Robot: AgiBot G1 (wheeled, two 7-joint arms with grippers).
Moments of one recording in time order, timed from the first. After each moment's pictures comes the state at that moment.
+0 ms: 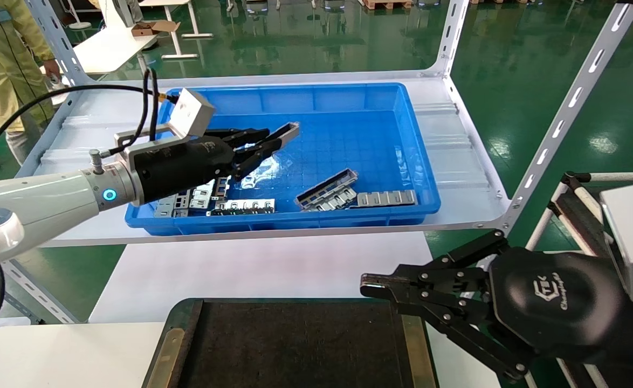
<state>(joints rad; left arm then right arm) -1.67 1.18 0.43 -0.05 1.13 1.20 0.34 1.08 -0.61 -0.29 1.28 -0.72 -1.49 0.18</state>
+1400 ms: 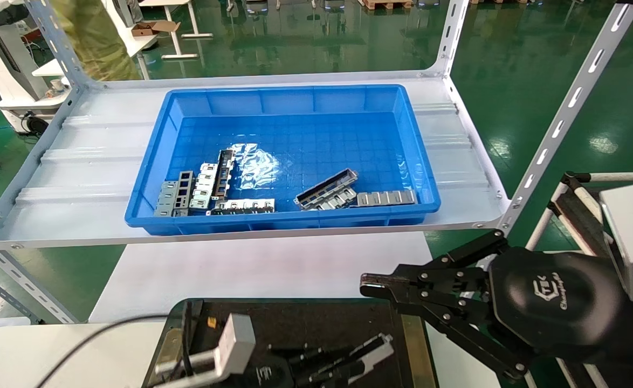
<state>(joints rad) -0.80 1.09 0.41 -0.85 0.90 1.21 0.06 1.08 -0.61 -0.29 1.28 -0.72 -1.49 0.18</state>
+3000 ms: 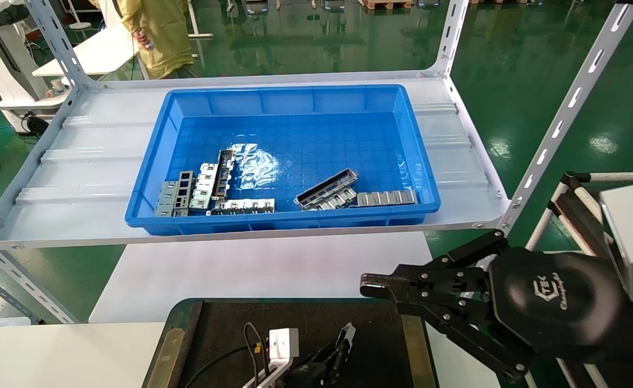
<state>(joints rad) -0.69 1.37 0.76 -0.92 0.48 0.08 0.05 1.08 -0.60 -0.30 1.28 -0.72 -1.49 0.18</state>
